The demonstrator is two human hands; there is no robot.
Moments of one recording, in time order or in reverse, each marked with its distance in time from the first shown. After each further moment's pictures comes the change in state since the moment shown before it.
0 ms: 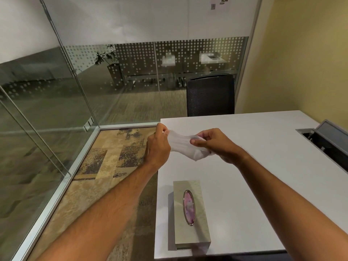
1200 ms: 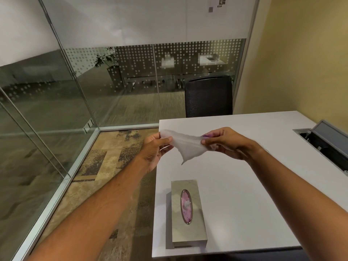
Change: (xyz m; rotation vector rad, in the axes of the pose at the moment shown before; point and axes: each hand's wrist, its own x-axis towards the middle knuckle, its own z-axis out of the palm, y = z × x) left_hand -0.001 0.017 -0.022 -1.000 -0.315 -0.731; right_hand -0.008 0.005 -0.045 0.261 -0.075 0.183
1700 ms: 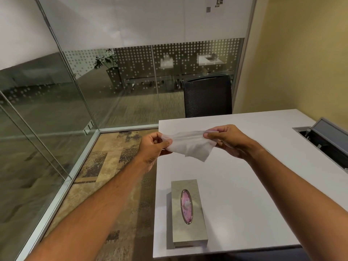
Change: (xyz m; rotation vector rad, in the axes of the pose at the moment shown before) left_hand 0.000 -0.002 0.000 0.220 0.131 0.094; right_hand -0.004 0.001 -0.006 0.118 0.138 -0.069
